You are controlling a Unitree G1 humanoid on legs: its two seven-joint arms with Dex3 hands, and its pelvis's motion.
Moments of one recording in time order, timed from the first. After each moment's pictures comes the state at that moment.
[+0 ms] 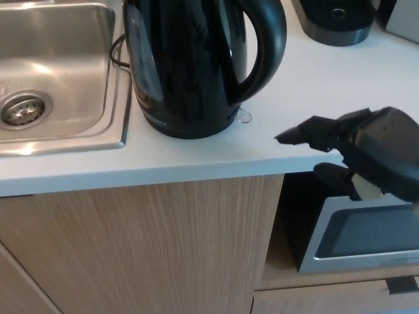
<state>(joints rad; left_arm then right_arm) 0.40 0.20 0.36 1.05 -0.16 -0.44 0.02 -0.40 -0.65 0.24 0.11 -0.67 -0.47 -0.06</state>
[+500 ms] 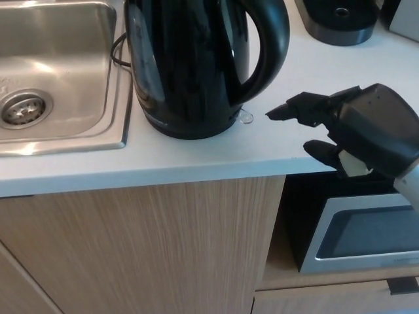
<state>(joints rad) 0.44 0.20 0.36 1.01 -0.16 -0.44 0.02 -0.51 -0.58 0.27 0.20 -0.71 -0.40 -0.05</state>
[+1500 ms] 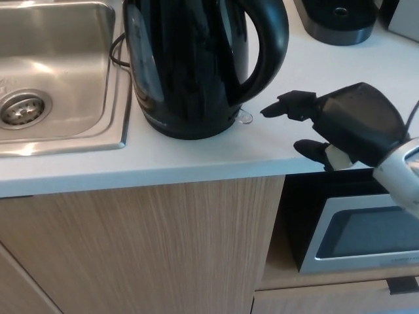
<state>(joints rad) 0.44 0.20 0.36 1.02 -0.16 -0.44 0.02 -0.61 -0.51 0.33 0.38 -0.74 -0.34 -0.05</state>
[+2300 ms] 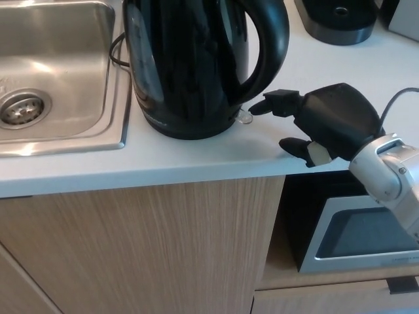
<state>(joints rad) 0.43 0.20 0.36 1.01 -0.16 -0.44 0.02 -0.69 -0.44 0.39 0.53 -0.75 -0.30 -0.10</state>
